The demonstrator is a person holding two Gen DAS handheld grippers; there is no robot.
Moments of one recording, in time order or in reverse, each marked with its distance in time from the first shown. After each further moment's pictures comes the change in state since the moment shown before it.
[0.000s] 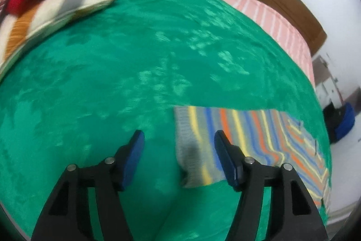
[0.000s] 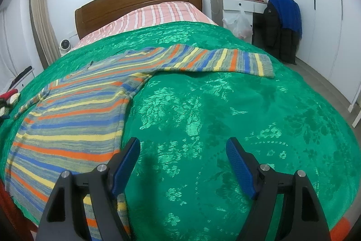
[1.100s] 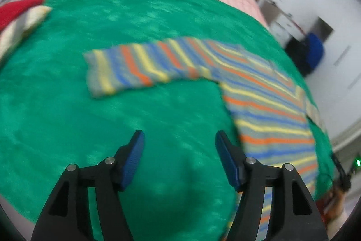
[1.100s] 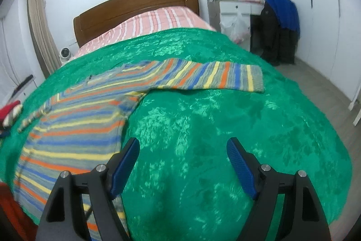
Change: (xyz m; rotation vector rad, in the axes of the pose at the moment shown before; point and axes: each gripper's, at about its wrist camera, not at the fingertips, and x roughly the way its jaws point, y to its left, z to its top) left arm -0.056 -0.085 -0.107 0.357 0.117 -0.198; right arm -0.016 -0.027 0.034 0.046 -0.002 0.035
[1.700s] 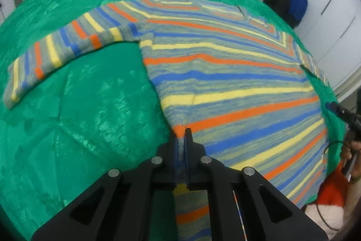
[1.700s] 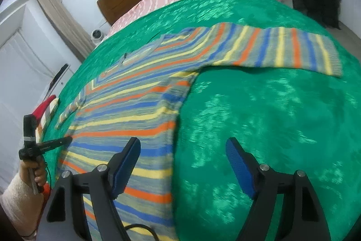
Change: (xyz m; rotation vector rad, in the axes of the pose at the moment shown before) left arm 0.072 -0.103 -0.029 0.227 0.154 0.002; right arm 0.072 0.042 0.027 0.042 0.265 0.318
